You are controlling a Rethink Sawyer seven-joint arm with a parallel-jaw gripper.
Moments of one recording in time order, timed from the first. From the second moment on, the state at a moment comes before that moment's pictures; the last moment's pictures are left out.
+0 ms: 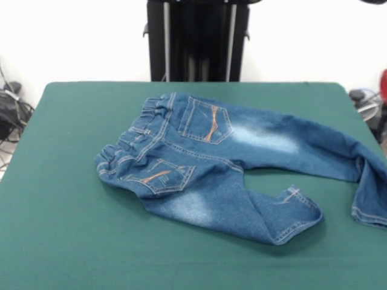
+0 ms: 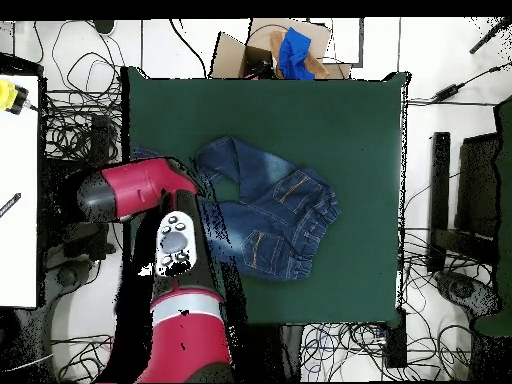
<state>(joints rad) 0.12 -0.57 0.12 1.46 -0.10 0.58 2.00</state>
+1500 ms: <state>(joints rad) -0.29 -0.64 0.23 1.48 -0.32 0.58 1.83</state>
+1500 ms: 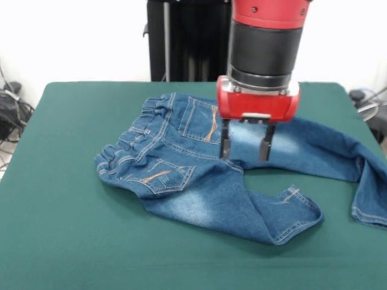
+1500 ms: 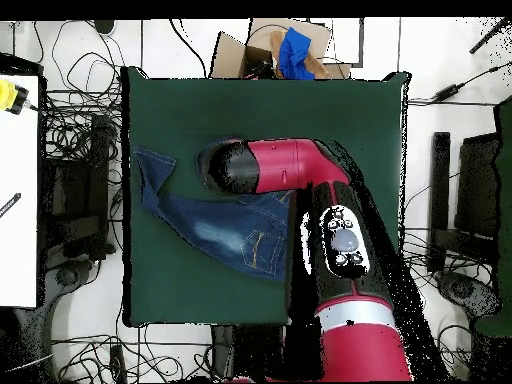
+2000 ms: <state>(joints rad) -0.36 -0.69 0.31 1.56 -0.32 0.58 1.83</state>
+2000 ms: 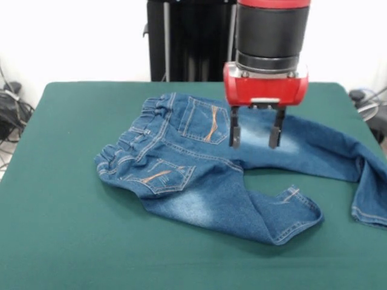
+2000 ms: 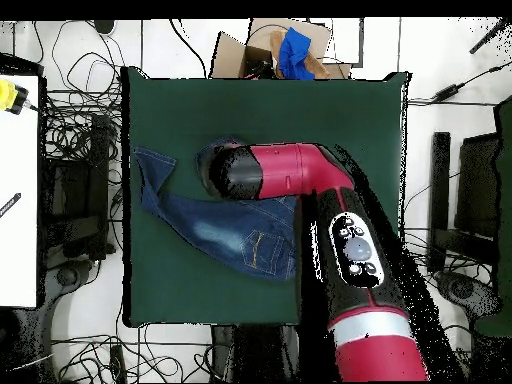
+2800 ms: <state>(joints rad) -0.57 -0.73 0.40 1.69 -0.42 0.58 1.83</state>
